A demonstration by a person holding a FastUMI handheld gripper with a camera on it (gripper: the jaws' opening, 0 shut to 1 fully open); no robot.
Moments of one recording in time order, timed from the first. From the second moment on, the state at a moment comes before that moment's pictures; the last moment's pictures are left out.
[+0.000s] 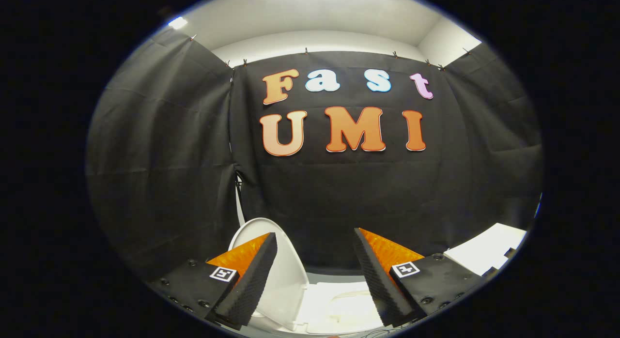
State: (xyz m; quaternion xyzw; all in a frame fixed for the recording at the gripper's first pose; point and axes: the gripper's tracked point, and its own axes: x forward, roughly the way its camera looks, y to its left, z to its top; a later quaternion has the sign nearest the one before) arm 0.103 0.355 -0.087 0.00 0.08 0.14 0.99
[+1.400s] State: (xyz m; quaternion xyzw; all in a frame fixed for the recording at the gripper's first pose) arm 0.095 0.250 -0.038 -0.02 0.06 0.06 1.00
